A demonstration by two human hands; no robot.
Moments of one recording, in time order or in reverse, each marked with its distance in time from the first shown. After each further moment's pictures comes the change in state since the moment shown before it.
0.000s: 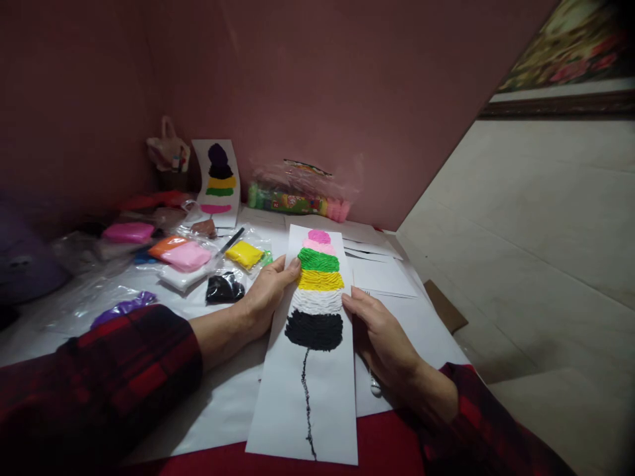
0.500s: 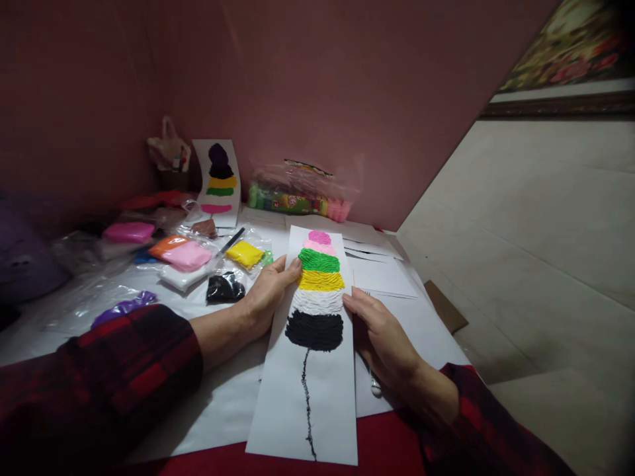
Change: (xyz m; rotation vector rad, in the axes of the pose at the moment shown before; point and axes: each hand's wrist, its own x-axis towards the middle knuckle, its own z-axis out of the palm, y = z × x) left_hand 0.002 -0.001 -0.002 -0.018 -0.013 -0.002; right_hand -0.003 -0.003 0.004 -0.030 0.056 0.034
